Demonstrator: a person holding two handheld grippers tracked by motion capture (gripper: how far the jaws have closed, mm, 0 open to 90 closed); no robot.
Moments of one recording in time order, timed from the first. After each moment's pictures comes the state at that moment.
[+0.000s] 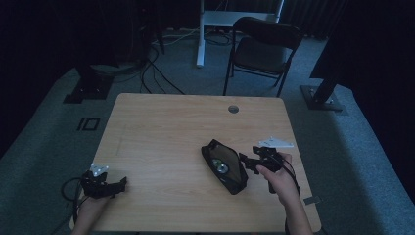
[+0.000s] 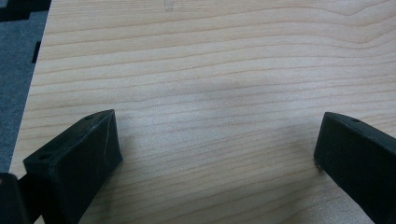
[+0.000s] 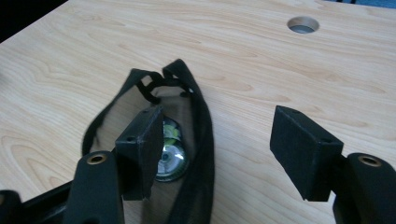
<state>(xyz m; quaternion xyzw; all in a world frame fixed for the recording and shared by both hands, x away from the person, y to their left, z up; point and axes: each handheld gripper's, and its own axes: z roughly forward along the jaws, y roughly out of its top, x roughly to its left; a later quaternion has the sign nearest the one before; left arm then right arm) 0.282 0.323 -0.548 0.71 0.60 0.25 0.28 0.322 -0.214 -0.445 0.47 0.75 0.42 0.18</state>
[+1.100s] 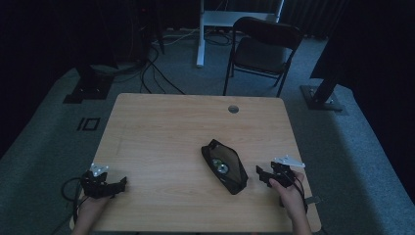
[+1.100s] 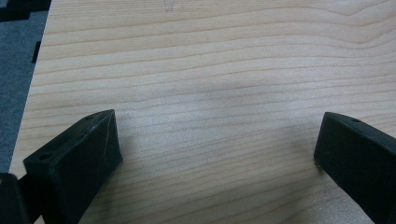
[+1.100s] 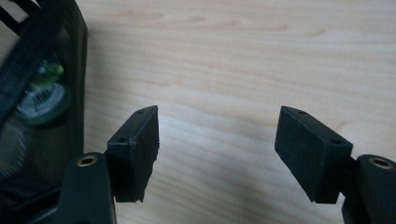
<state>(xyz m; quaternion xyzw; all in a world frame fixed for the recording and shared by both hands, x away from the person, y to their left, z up) 0.282 0.323 -0.548 0.71 0.60 0.25 0.28 0.311 -0.268 -0.529 0.55 0.71 0.38 0.21</state>
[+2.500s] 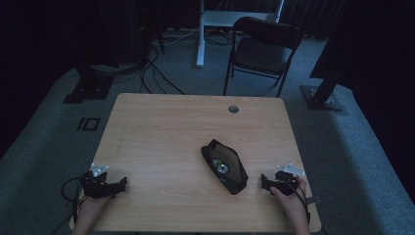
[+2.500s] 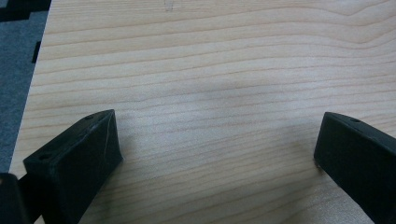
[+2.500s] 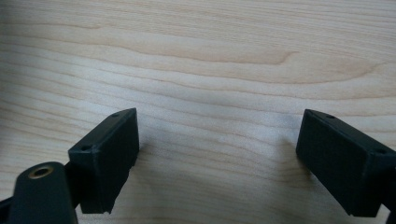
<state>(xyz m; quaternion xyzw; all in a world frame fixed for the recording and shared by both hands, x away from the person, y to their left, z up) 0.282 0.323 -0.548 0.71 0.60 0.25 0.28 0.297 -0.279 -0.553 0.60 0.70 0.31 0.25</state>
